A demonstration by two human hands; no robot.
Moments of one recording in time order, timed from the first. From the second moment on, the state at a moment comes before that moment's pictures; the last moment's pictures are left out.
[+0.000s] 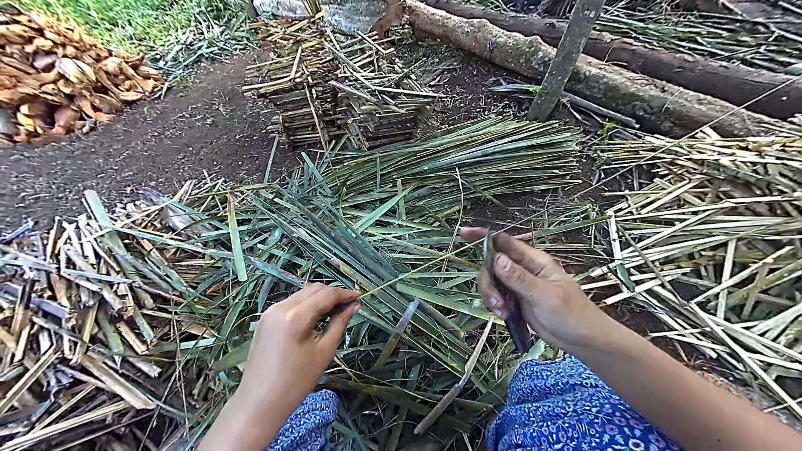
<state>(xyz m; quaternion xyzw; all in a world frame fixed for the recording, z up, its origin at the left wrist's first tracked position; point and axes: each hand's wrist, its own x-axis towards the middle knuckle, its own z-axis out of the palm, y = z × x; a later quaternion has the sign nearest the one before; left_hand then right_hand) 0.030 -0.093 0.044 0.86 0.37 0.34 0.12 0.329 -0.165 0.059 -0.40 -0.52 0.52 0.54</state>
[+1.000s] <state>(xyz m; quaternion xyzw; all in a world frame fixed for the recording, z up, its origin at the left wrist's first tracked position) 0.043 -0.112 0.062 0.79 0.29 0.19 0.51 0.313 -0.171 0.064 -0.41 -0.52 0.59 0.46</state>
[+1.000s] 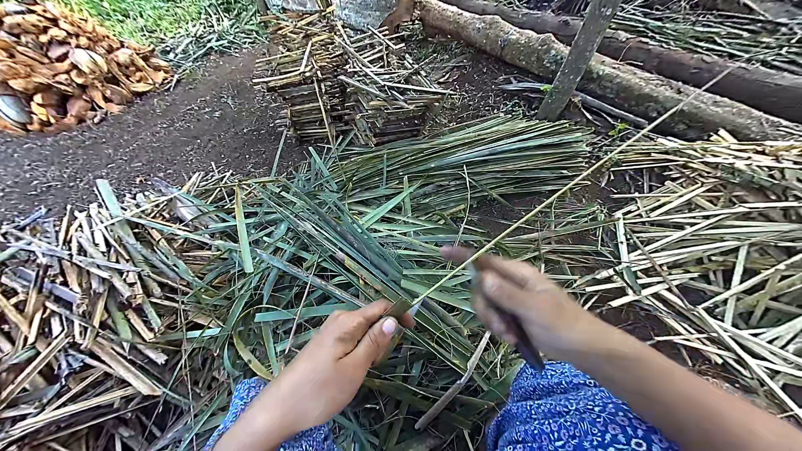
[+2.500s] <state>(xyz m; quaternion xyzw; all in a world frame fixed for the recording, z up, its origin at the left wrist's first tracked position) 0.045 -0.131 0.070 0.59 0.30 0.17 0.73 0.316 -0.168 0.076 -0.45 -0.48 0.58 0.48</state>
